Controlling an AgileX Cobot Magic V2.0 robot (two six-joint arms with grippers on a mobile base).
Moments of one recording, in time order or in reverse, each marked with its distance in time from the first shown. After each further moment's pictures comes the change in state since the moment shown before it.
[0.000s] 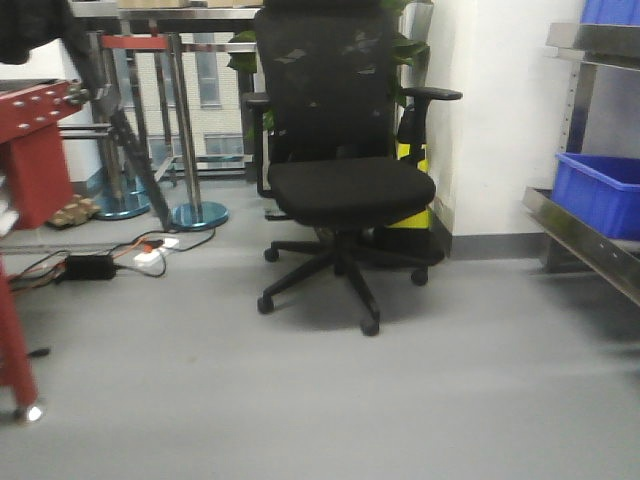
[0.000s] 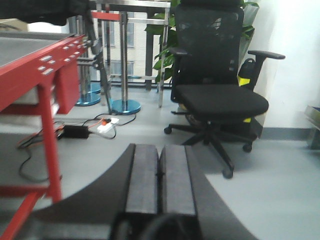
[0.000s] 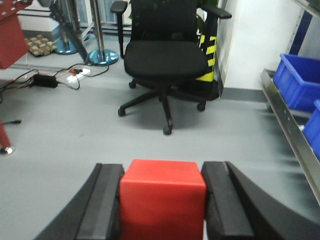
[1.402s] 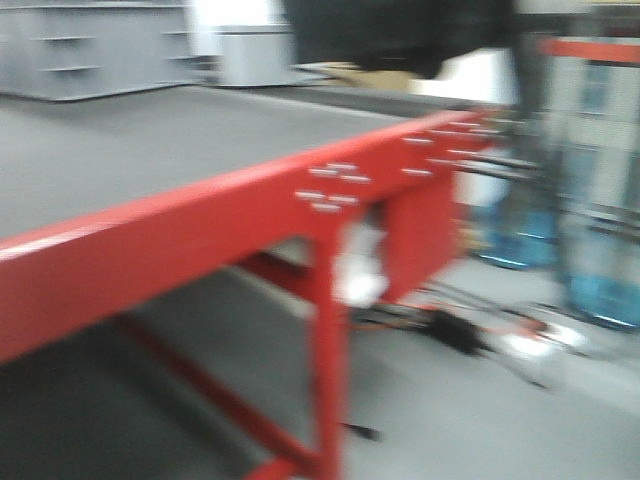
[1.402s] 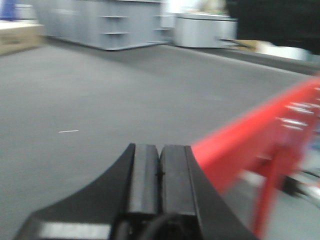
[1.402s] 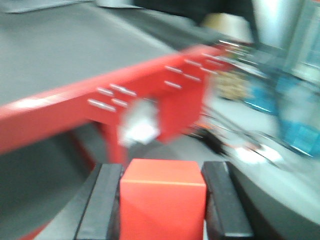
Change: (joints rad) left arm 0.000 0.000 0.000 0.000 0.000 0.000; right arm 0.000 0.000 0.000 0.000 0.000 0.000
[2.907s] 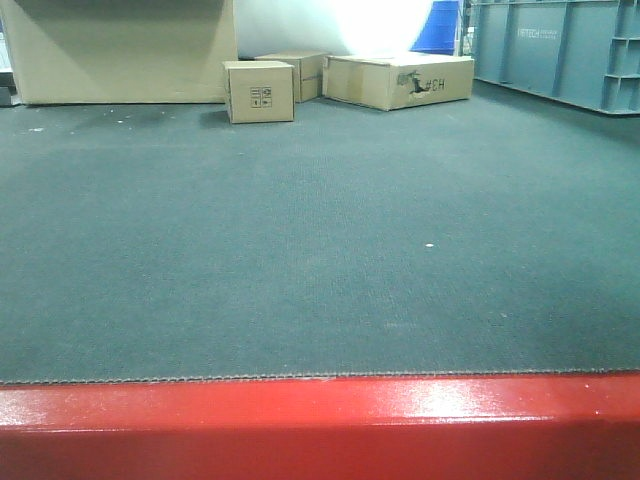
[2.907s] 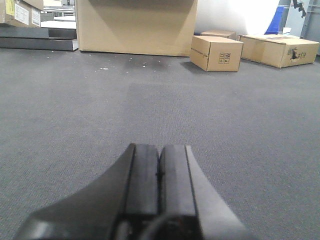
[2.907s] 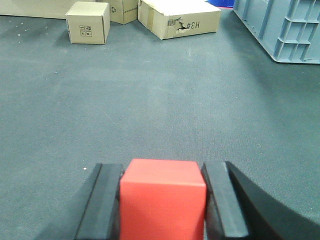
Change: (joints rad) left arm 0.000 0.000 0.000 0.000 0.000 0.000; right arm 0.000 0.000 0.000 0.000 0.000 0.000
